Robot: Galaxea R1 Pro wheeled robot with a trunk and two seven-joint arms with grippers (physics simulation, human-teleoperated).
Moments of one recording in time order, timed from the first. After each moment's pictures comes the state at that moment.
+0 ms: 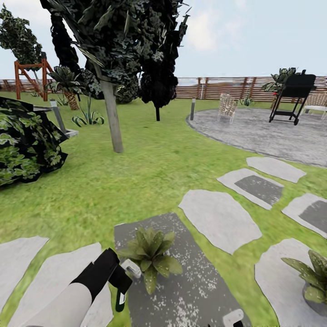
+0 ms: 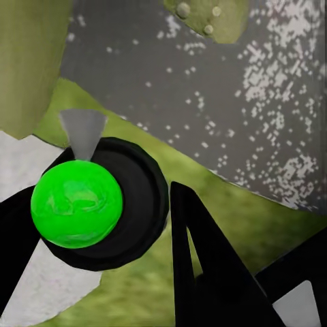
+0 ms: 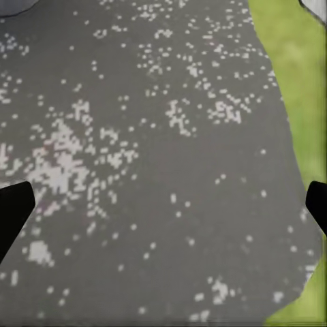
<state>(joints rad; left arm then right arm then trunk) -0.66 -0.05 -0.09 -0.53 -0.70 0.74 -0.72 -0.35 -0.01 -0.38 -0.11 0.67 -0.47 0.02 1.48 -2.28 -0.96</state>
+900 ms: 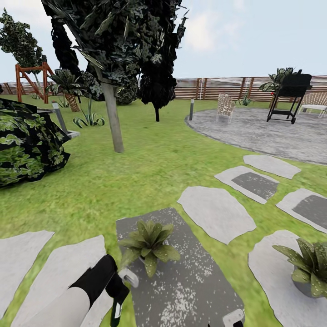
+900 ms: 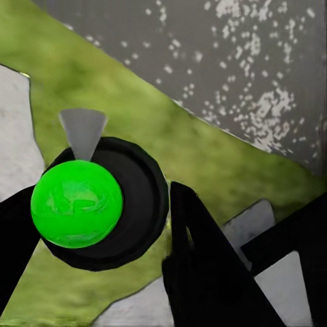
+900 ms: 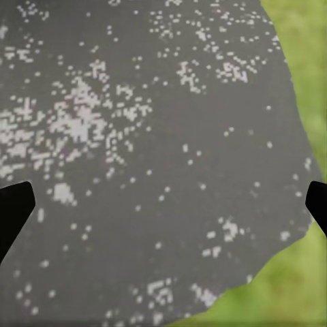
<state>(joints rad) -0.65 -0.04 -0.08 -0.47 -0.69 0.77 -0.72 -0.35 -0.01 -0.38 -0.11 0.67 -0.47 0.02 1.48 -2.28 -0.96</state>
